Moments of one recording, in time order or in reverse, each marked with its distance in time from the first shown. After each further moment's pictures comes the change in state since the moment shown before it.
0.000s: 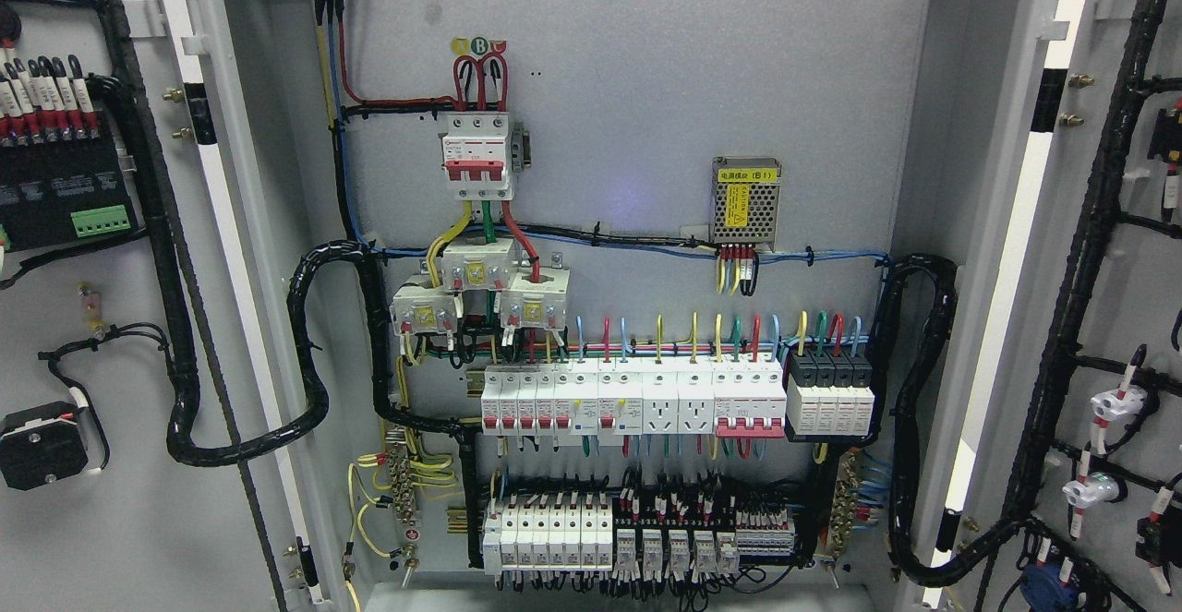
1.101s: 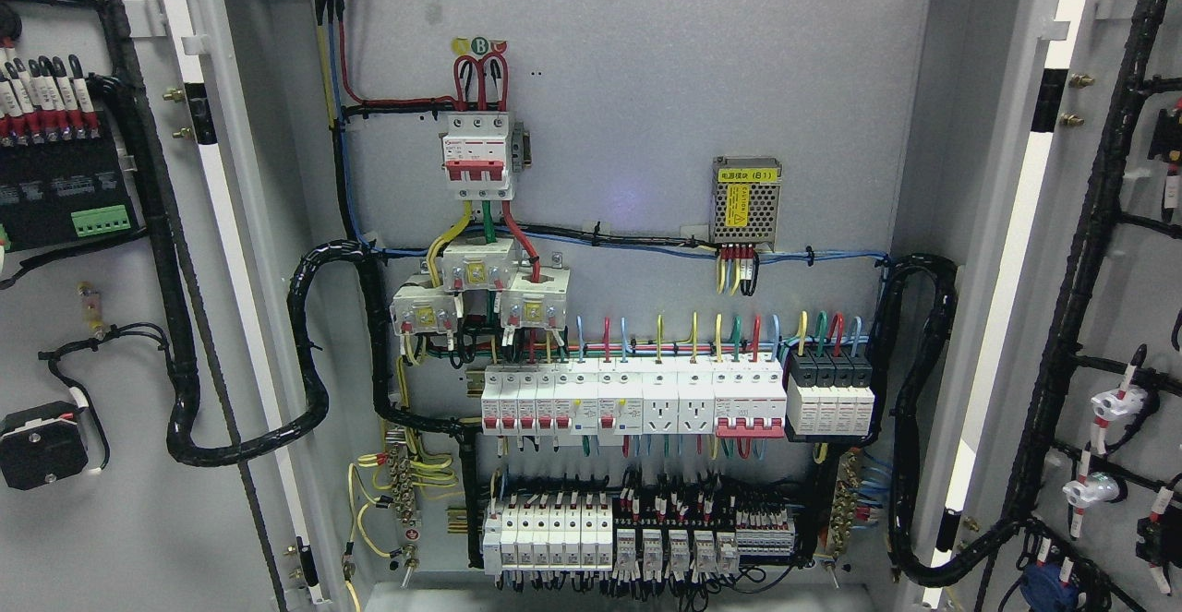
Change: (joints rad) left arm -0.023 -0.012 0.019 0.123 -0.171 0.094 0.007; right arm -0.084 0.126 -0.018 0.207 0.217 0.306 -0.272
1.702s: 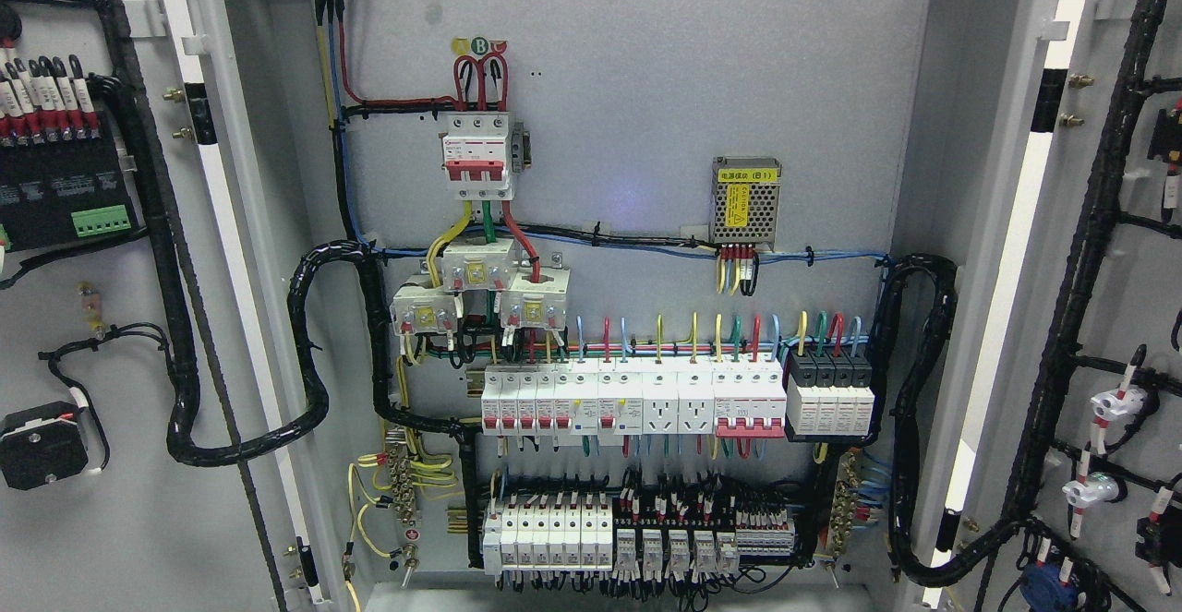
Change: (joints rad) left arm -0.003 -0.020 -0.062 0.006 0.134 0.070 0.054; right arm -0.005 0.023 0.001 0.039 0.024 0.029 -0.002
